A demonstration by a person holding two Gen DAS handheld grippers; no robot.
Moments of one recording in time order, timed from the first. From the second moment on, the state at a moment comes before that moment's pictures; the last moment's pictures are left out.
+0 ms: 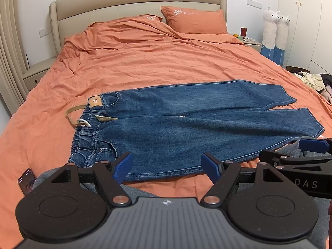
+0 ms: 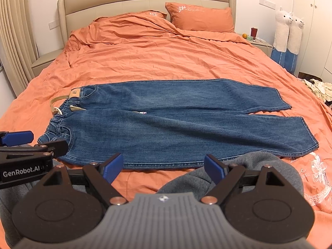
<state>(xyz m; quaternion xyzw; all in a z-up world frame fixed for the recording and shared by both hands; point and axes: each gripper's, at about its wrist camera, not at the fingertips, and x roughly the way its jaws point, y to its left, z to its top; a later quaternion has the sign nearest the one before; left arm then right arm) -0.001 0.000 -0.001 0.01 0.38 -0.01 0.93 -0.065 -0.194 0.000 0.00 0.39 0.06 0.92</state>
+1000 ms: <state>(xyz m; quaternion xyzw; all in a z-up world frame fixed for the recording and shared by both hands) -0.002 0.003 0.004 0.01 0.38 -0.01 0.93 -0.066 -0.193 -0.001 0.01 0.39 0.06 0.92</state>
